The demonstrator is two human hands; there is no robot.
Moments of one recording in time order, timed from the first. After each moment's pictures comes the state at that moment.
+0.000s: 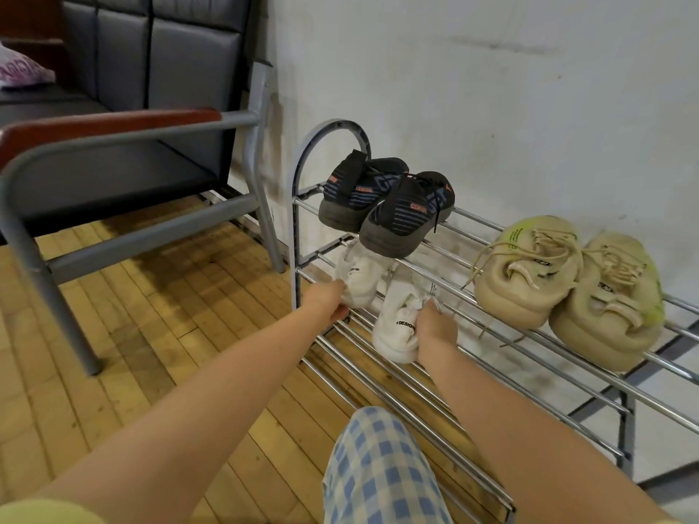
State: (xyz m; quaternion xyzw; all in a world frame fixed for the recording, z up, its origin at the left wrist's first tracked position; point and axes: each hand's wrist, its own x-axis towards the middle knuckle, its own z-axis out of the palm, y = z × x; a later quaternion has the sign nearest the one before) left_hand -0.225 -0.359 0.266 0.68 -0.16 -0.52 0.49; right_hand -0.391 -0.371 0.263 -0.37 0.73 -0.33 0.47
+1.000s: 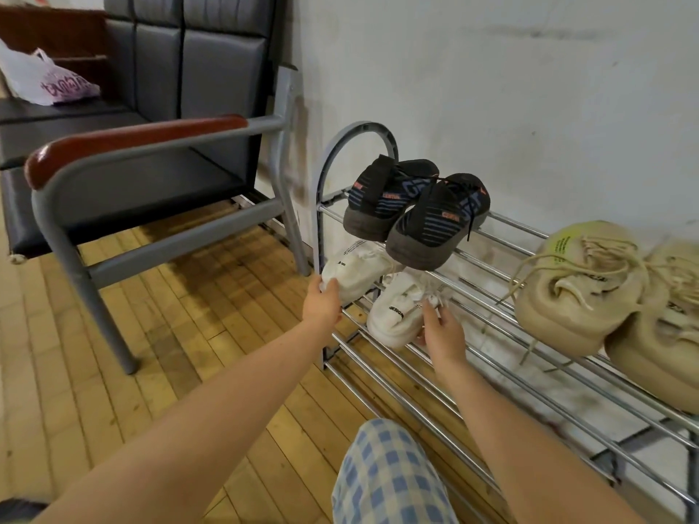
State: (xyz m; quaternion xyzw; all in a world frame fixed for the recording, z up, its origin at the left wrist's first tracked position) left_hand -0.192 -0.360 0.245 0.71 -0.20 -0.39 0.55; right_hand -0.374 -0.380 0.225 -0.51 0.58 -0.39 0.50
